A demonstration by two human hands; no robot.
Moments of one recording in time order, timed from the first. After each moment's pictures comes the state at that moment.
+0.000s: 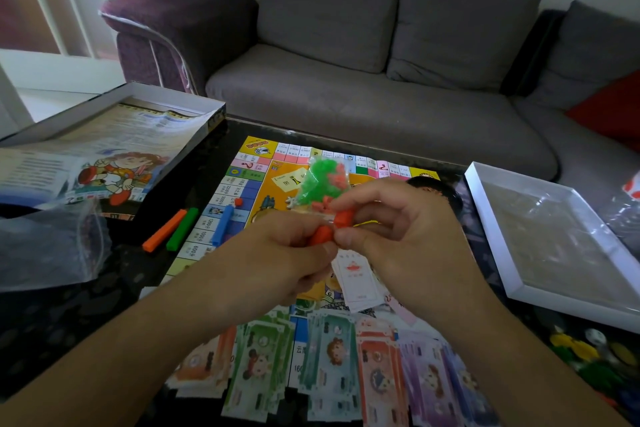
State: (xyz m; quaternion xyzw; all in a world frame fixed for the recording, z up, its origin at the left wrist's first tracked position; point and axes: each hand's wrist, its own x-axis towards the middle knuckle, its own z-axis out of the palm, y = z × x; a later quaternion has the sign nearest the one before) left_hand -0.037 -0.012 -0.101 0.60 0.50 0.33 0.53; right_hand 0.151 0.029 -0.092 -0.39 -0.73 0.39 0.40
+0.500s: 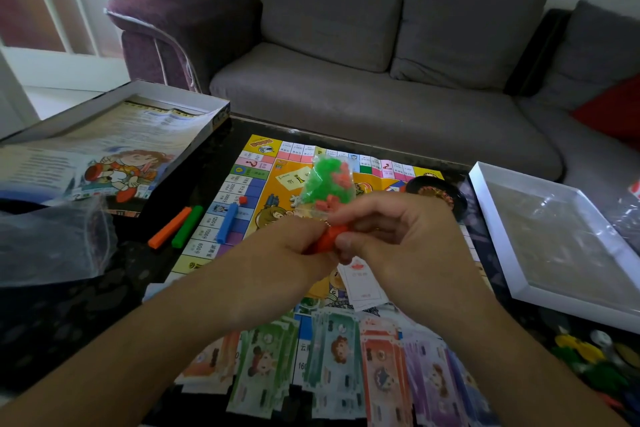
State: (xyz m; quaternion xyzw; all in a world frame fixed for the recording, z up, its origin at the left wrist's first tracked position) left_hand -0.034 -0.011 -0.105 0.66 0.54 0.28 0.45; right_hand 0.147 0.023 -0.091 -0.42 -0.73 0.39 0.38
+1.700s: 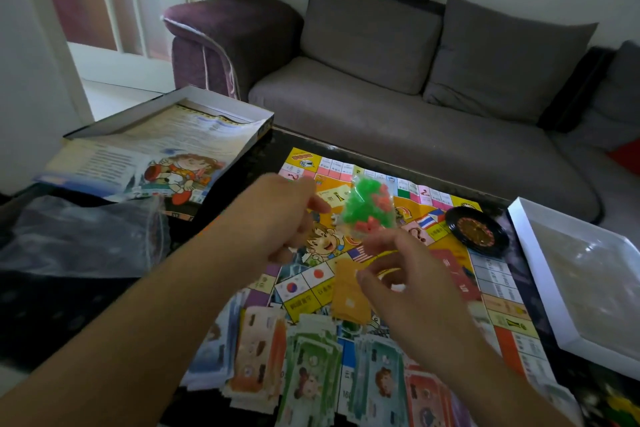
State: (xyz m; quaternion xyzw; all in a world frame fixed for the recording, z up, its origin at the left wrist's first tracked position) left_hand -0.093 0.026 -0.090 0.36 0.63 0.44 0.53; right_hand 0.110 0.027 -0.132 -0.51 -0.76 0.30 0.28
